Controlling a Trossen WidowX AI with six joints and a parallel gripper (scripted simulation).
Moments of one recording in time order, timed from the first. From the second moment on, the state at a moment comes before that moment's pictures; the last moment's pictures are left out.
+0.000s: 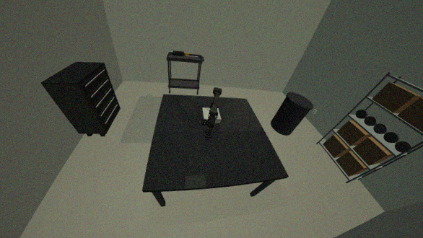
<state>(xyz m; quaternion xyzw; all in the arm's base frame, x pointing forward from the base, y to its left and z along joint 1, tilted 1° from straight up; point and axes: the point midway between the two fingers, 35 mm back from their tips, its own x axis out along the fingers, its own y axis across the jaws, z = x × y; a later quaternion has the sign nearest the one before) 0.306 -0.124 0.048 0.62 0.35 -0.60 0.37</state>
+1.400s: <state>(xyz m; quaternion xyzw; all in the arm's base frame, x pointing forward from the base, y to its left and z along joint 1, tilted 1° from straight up) 0.306 -0.124 0.049 0.66 0.28 -0.63 0.30</state>
